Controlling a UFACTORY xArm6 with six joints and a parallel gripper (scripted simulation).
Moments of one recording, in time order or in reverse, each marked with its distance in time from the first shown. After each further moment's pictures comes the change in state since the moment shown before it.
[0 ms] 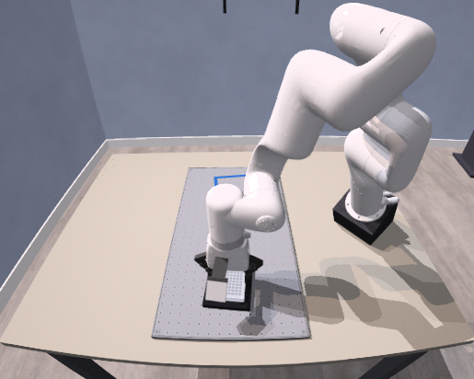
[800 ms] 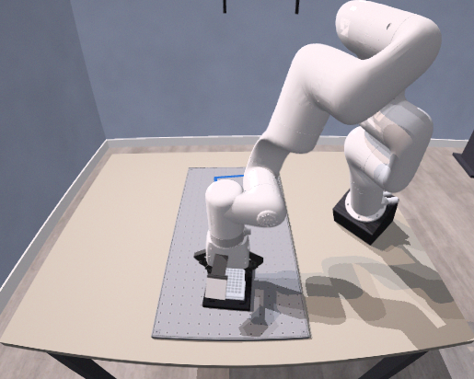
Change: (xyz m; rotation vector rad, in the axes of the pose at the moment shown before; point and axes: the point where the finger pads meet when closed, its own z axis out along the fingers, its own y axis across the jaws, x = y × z) arm 0.000 0.000 -0.011 0.000 0.000 0.000
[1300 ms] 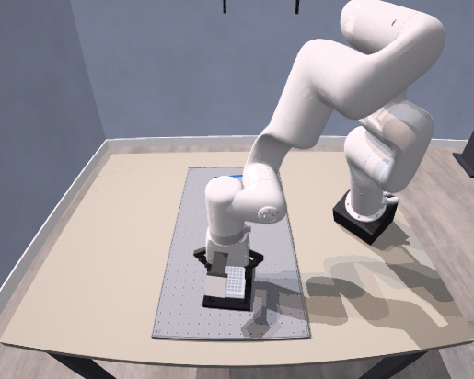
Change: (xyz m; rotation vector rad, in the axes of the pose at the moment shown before) arm 0.000 0.000 -0.009 0.000 0.000 0.000
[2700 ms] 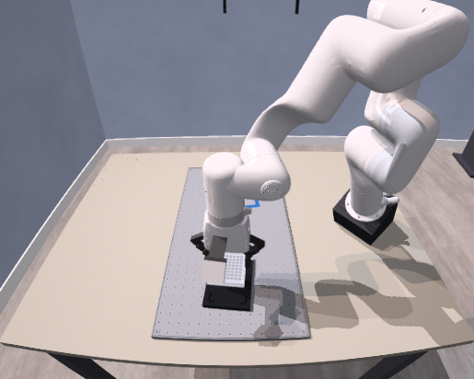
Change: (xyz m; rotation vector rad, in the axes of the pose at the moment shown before) arm 0.000 0.000 -0.054 0.000 0.000 0.000
